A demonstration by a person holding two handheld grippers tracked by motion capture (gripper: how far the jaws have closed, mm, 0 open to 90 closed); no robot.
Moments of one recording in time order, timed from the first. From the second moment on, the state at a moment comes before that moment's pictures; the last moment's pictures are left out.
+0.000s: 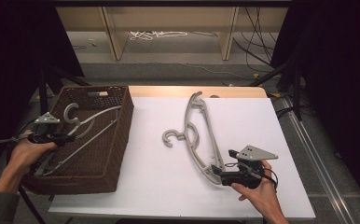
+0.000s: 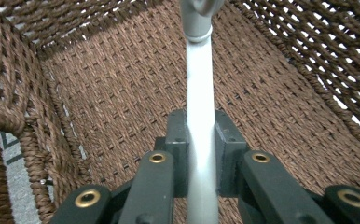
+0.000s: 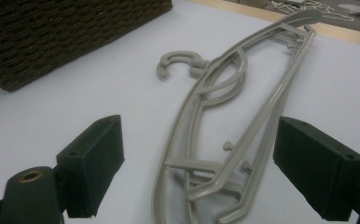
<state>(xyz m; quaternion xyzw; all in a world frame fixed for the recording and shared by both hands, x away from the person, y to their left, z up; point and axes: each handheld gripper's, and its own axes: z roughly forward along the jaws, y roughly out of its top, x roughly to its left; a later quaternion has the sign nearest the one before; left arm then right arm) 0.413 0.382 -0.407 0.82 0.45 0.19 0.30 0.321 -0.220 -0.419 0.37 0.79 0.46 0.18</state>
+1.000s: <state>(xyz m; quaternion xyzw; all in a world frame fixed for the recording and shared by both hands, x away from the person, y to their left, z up) 0.415 0.395 -0.411 0.73 0.58 0.24 0.27 0.323 -0.218 -0.423 0.37 0.79 0.46 0.18</state>
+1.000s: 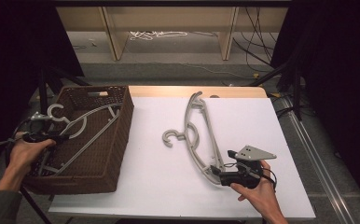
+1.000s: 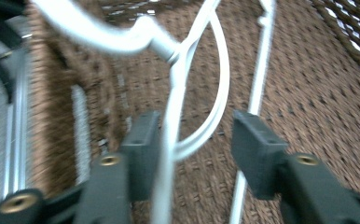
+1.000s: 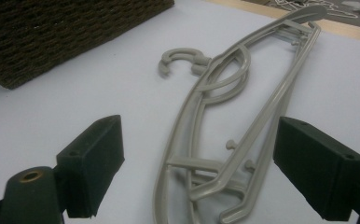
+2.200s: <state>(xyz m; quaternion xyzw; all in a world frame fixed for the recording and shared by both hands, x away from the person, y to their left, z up) 0.311 0.222 -0.361 0.69 0.38 0.22 0.58 0.321 -0.219 -0.421 0.37 0.76 0.49 0.20</state>
